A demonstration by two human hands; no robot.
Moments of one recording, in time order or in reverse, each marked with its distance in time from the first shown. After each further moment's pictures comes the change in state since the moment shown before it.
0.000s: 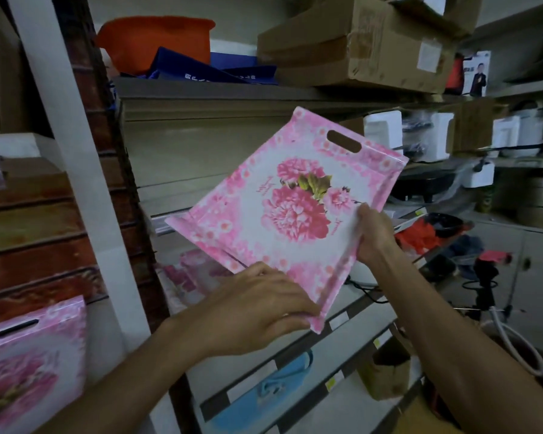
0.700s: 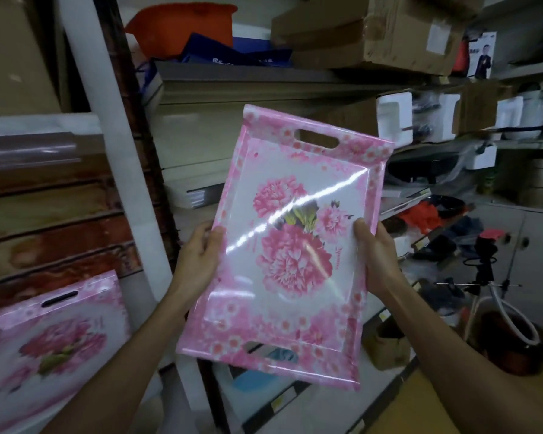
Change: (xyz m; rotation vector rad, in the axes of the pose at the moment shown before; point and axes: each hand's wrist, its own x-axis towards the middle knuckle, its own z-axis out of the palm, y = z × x) left_hand -0.096 -0.057 0.023 -0.810 0.677 -0.911; right_hand -0.109 0.064 -0.020 -0.135 -0.254 -0.207
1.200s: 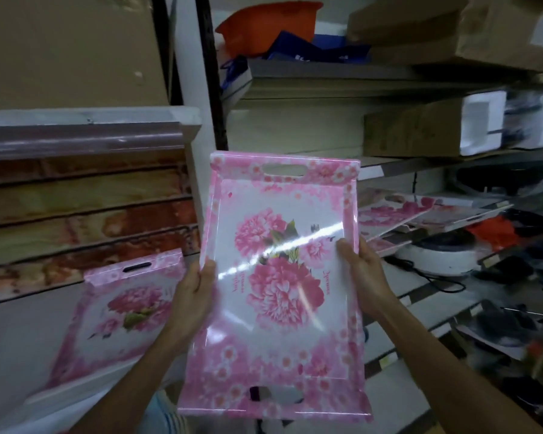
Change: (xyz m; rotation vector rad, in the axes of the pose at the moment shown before) left_hand -0.072 -0.057 -0.094 0.012 0.191 -0.094; right_hand -0.032 0.050 0.103 -0.055 -0.267 0.084
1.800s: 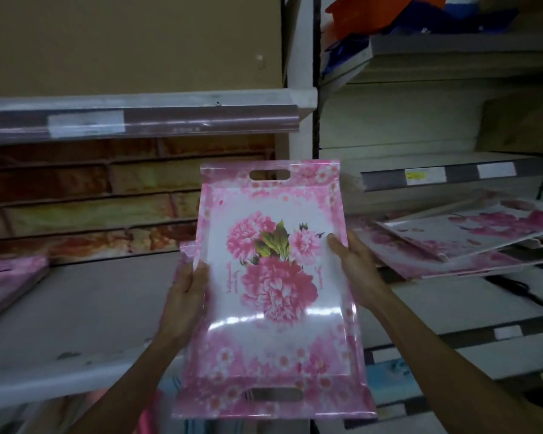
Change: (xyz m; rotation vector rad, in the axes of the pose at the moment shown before) left_hand -0.021 -0.061 -0.148 0.042 0.279 -0.191; right_hand 0.012 0.034 0.166 0.053 -0.304 0.102
